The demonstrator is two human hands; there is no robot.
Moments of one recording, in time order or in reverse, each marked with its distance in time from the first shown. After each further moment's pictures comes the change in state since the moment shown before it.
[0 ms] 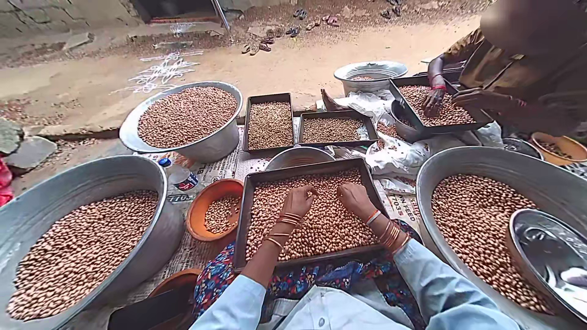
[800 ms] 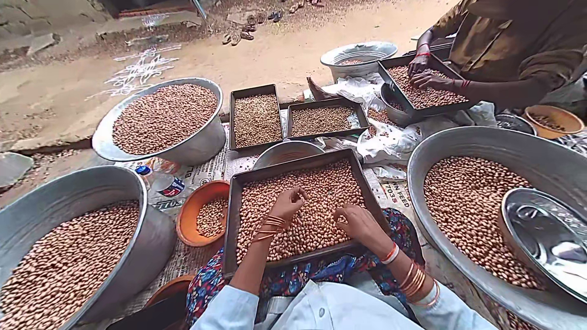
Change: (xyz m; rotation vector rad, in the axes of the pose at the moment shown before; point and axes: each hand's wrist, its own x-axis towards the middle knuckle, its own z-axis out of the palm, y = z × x) left_hand 0.006 -0.029 0.019 -0.360 -0.170 0.030; right_hand -0.091 0.002 0.024 0.302 -0.006 -0.075
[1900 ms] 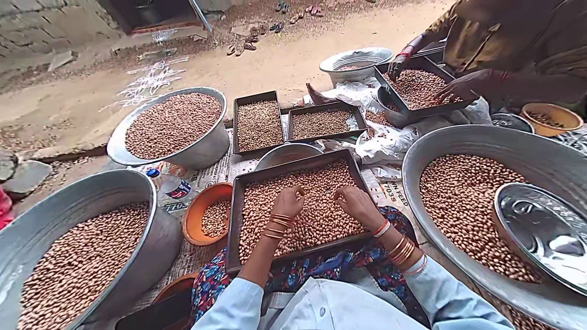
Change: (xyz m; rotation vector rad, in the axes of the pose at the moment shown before) left_hand -0.005 0.029 0.009 0.532 0.139 -0.110; right_hand 0.028 0.010 -0.025 -0.030 0.075 0.065
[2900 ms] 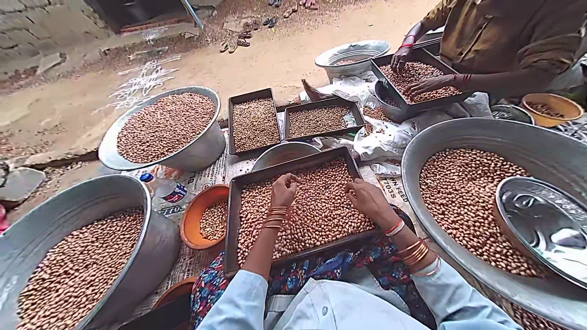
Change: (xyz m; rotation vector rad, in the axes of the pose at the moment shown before) left_hand 0.029 -0.007 0.004 -0.380 0.249 -0.017; right_hand -0.010 0.023 -0.016 -0.042 0.100 0.036
